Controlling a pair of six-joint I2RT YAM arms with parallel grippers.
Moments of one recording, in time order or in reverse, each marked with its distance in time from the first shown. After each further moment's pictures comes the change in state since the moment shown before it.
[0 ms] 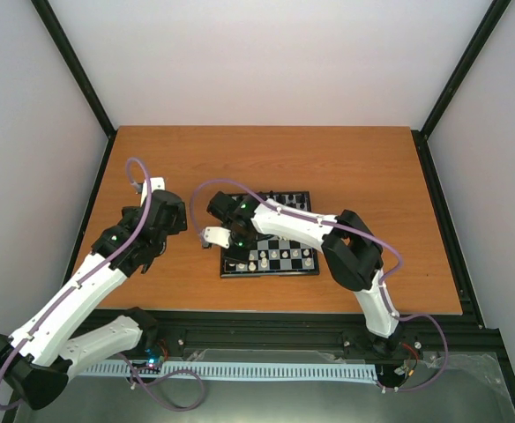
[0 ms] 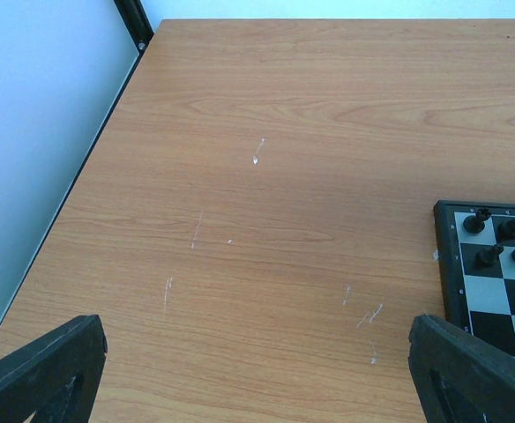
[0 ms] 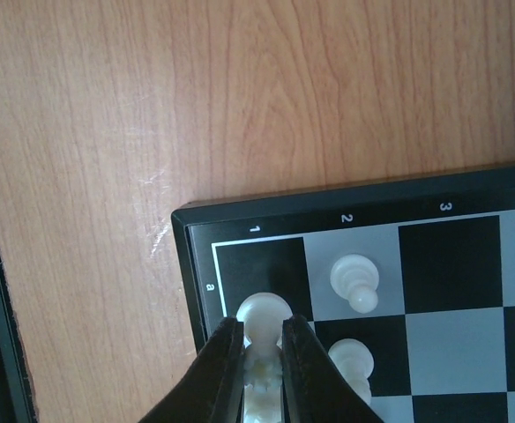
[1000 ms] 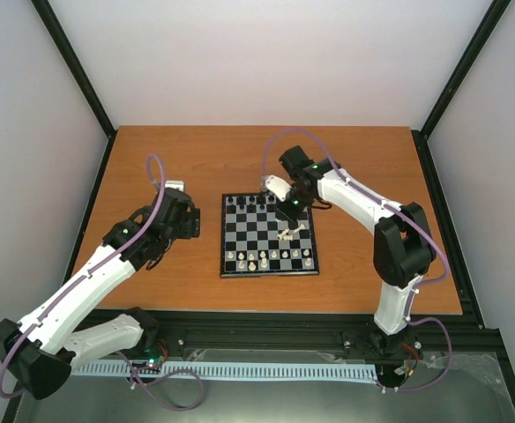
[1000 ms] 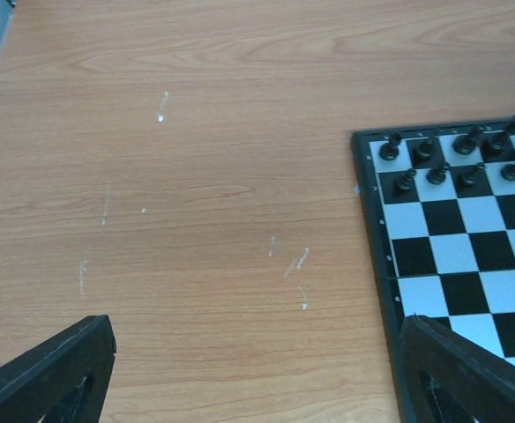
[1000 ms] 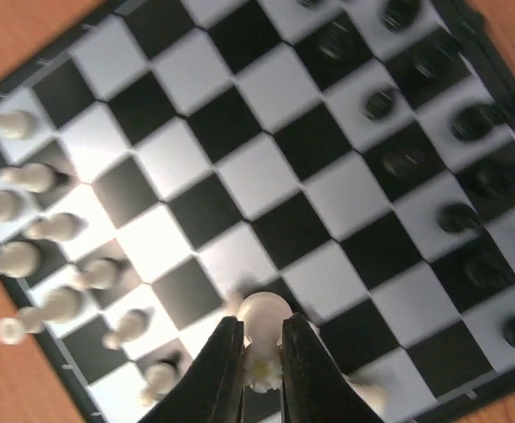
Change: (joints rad) left arm -0.031 0.070 -0.001 0.014 0.211 0.057; right arm -0.451 -0.233 -0.189 0.061 -0.029 0.027
